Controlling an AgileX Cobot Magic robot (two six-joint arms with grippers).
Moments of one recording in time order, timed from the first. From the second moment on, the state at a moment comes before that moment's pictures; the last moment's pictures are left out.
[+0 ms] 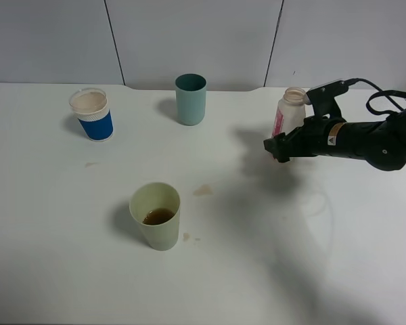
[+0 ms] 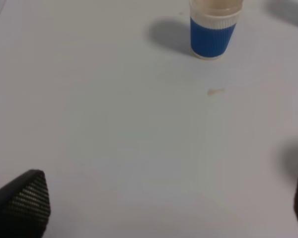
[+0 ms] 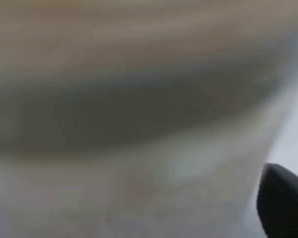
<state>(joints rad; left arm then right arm) -0.01 -0.01 -0.51 0.01 1.06 -0.02 0.14 1.93 -0.67 -0.49 -0.58 0.14</state>
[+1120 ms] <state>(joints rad) -0.01 -0.01 -0.51 0.01 1.06 -0.02 0.21 1.90 -0.67 -0.48 -0.61 0.29</state>
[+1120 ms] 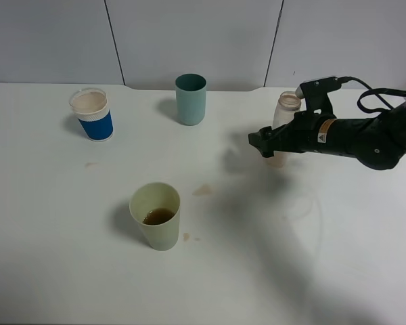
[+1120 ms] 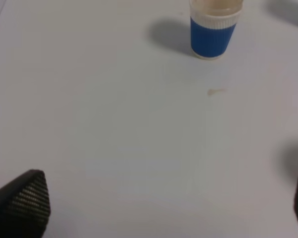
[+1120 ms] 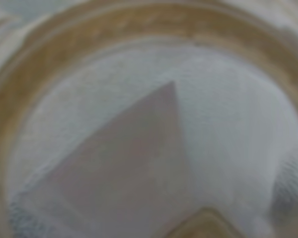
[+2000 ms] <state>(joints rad) -0.01 -0.01 -0.51 0.01 1.06 -0.02 0.23 1.86 -0.67 -0.46 -0.45 0.31</state>
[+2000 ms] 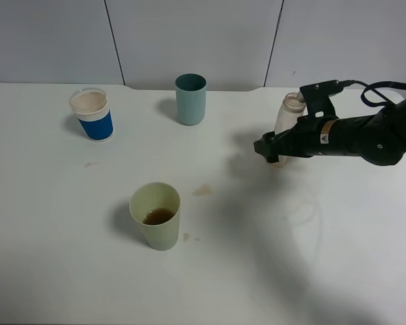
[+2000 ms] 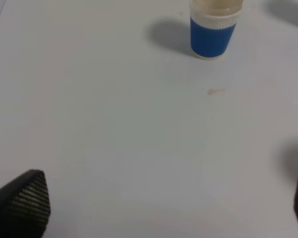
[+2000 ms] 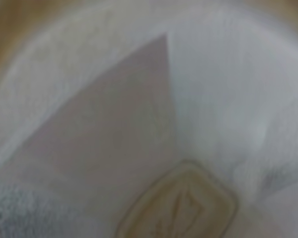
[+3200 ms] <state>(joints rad) -0.01 -0.01 -0.51 0.01 1.06 -0.02 0.25 1.45 -0.44 -0.44 -0.20 0.32</state>
